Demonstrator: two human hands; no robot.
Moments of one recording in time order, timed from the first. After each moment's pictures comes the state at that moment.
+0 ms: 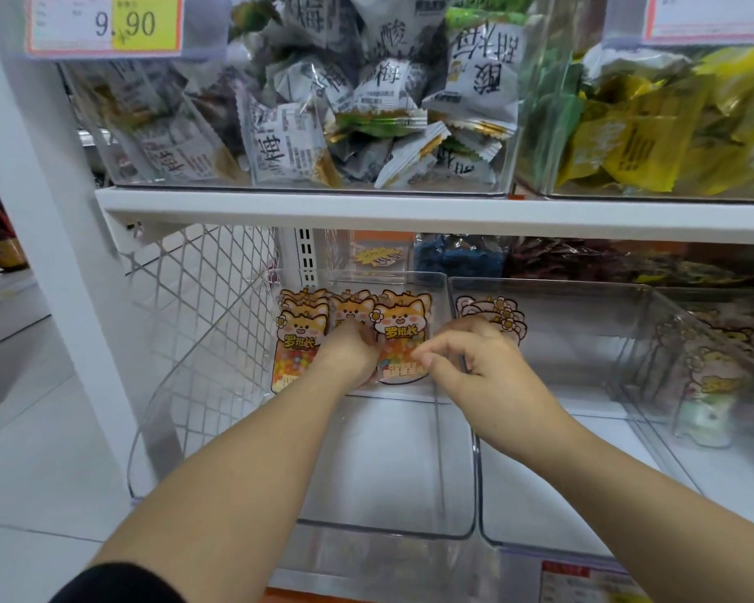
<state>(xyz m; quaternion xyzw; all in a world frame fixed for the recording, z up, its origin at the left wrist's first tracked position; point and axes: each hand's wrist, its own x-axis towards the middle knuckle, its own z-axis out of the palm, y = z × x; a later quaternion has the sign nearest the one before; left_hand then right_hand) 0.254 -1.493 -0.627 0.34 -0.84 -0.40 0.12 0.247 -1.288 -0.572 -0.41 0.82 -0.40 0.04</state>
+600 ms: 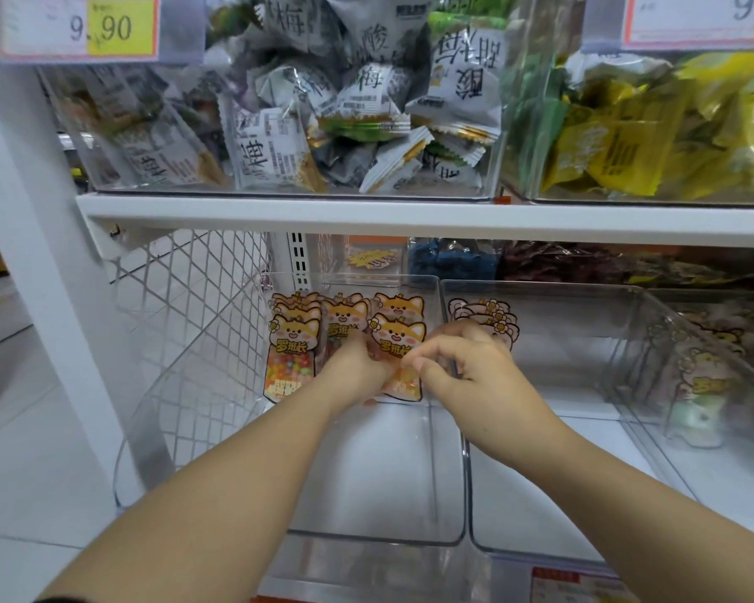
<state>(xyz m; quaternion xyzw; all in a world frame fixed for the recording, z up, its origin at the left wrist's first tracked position) 0.264 -1.471 -0.625 0.32 -0.83 -0.46 0.07 0.249 -1.287 -0.570 -0.42 0.82 -0.39 0.05</state>
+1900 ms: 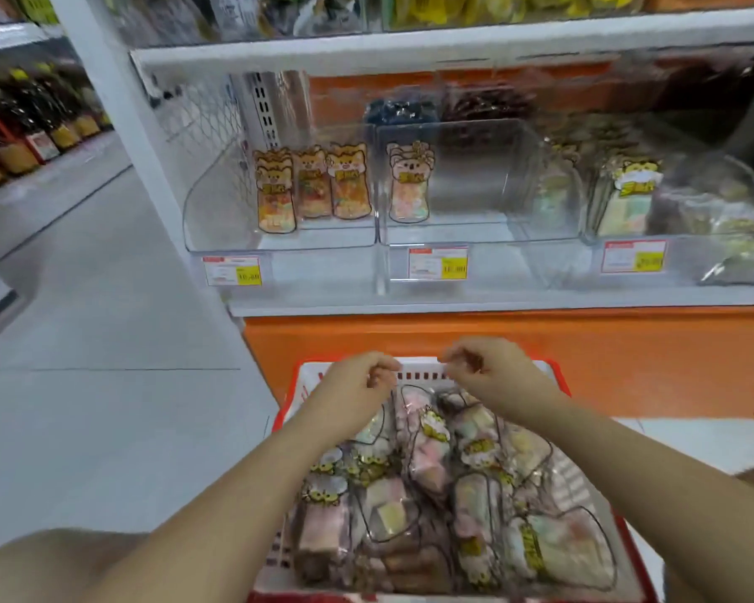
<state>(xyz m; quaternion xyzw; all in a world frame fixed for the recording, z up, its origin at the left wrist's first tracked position) 0.505 -1.247 -0.691 0.20 -0.88 -0.44 0.03 0.376 -1.070 -0.681 -0.38 0.85 -0.33 0.13</state>
